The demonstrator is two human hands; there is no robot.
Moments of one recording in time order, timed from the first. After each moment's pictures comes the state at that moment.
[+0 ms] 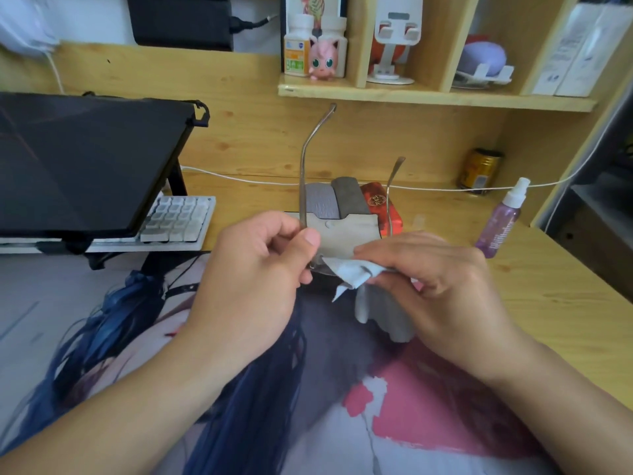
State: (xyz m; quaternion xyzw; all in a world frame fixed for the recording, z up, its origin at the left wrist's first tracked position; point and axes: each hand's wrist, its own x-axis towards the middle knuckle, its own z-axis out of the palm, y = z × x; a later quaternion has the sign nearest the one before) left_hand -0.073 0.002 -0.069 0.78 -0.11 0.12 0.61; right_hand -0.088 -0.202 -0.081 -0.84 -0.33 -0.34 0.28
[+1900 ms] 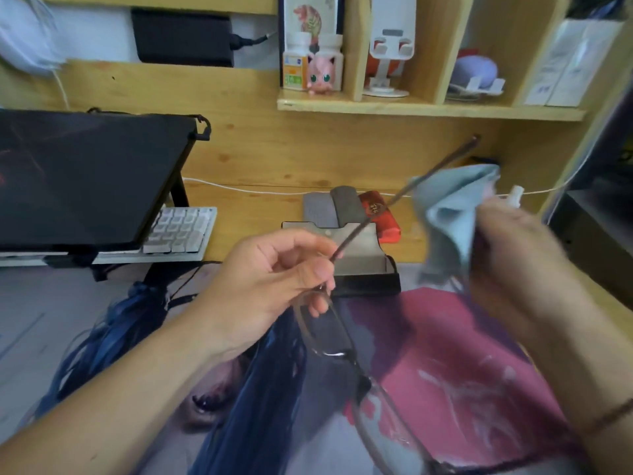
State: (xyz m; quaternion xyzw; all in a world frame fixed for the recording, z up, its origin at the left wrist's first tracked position) left_hand -0.048 0.012 -0.079 0.59 -0.24 -0.12 0.76; right_hand -0.092 -0.208 -0.067 -0.54 0.02 -0.15 0.83
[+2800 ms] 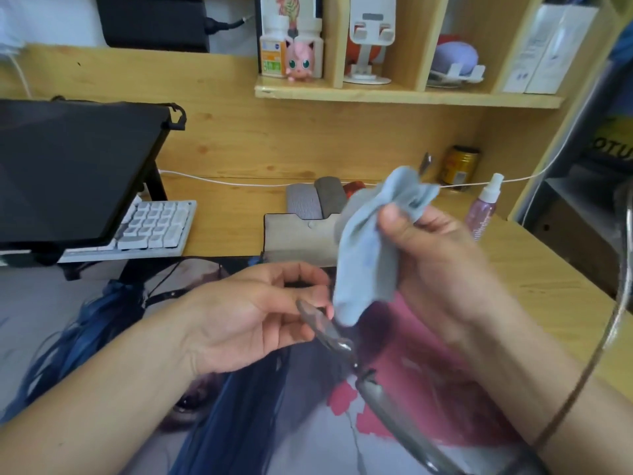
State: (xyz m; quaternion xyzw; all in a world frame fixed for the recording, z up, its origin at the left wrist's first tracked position) left_hand -0.046 0.011 -0.086 0.53 -0.11 -0.40 0.74; right_hand -0.080 -0.191 -0.066 -0.51 -0.08 -0.06 0.85
